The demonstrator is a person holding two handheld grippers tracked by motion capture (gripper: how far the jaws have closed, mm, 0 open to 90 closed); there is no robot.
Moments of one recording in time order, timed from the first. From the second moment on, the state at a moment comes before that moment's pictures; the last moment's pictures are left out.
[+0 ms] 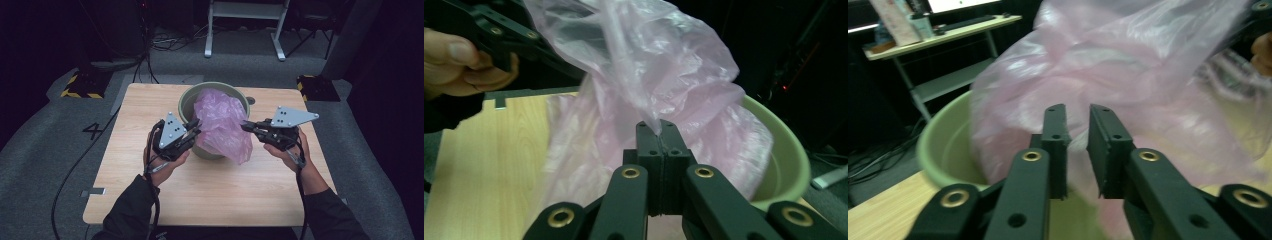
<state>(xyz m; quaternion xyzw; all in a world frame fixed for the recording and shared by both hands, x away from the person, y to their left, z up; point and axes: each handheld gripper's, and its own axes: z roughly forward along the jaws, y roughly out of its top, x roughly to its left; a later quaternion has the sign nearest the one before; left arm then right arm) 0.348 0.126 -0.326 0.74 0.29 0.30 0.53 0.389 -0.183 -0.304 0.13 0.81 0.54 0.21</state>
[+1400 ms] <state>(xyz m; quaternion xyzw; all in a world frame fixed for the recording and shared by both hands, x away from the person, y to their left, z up) 0.361 0.126 -0.328 0.76 0.29 0.27 0.51 0.421 -0.194 -0.315 0.21 0.80 0.52 0.22</state>
